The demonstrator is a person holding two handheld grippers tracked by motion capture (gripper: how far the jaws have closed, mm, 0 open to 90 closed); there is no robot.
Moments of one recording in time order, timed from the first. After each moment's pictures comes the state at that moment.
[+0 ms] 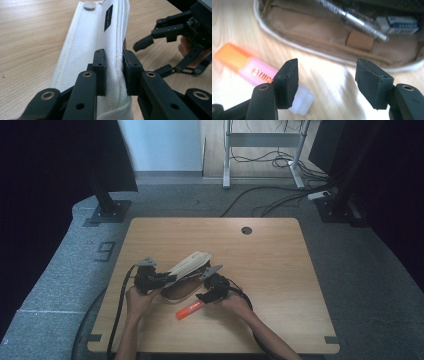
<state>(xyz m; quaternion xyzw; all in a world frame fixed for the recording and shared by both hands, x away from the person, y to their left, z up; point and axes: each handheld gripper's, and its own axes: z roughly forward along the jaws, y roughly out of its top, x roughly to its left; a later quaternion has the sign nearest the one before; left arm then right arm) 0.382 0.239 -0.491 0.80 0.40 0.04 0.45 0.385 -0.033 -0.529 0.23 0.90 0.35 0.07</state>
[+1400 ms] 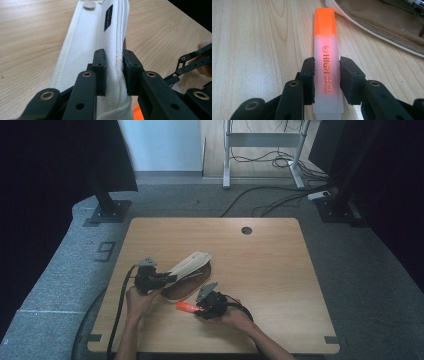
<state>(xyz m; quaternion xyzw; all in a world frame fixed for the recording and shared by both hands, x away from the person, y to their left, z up) 0.382 0.238 -0.491 0.80 0.39 0.04 0.45 0.333 -0.024 -0.536 0.14 0.93 0.35 0.04</state>
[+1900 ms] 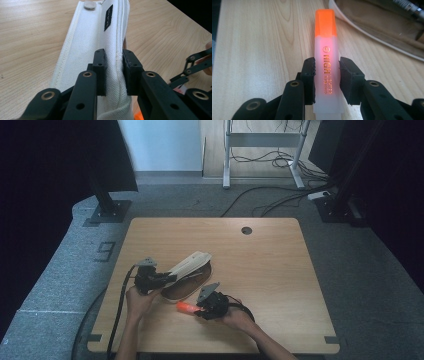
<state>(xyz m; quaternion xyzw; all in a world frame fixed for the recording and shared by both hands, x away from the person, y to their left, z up) 0.382 0.239 -0.492 0.80 0.39 0.04 0.45 0.328 -0.028 -0.526 0.13 0.92 0.36 0.04</state>
